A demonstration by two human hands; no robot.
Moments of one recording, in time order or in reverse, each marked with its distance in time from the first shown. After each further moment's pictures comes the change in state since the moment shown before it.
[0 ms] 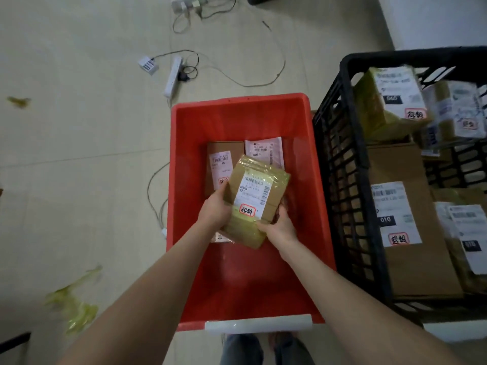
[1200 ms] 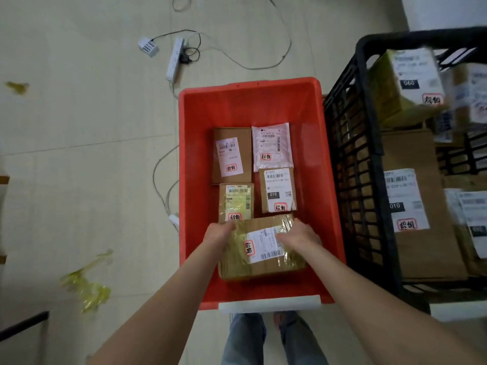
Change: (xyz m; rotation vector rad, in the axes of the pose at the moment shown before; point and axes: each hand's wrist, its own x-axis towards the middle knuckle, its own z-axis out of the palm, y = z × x) left_hand -0.041 -0.059 0.025 -0.502 -0.055 -0.581; right_hand -0.004 0.032 -0.011 -0.776 -0.056 0.265
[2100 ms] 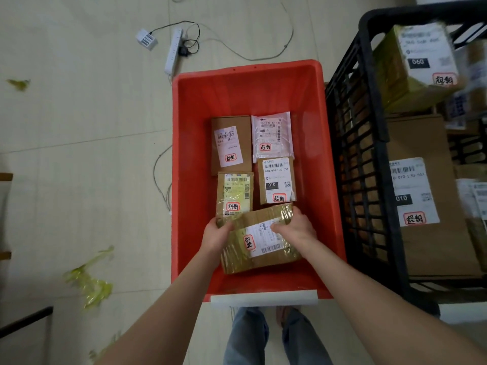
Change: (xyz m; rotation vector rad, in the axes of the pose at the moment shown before) left_hand 0.009 -0.026 0.012 -0.128 -0.010 0.161; right_hand 0.012 0.004 0.012 0.272 0.004 -0.055
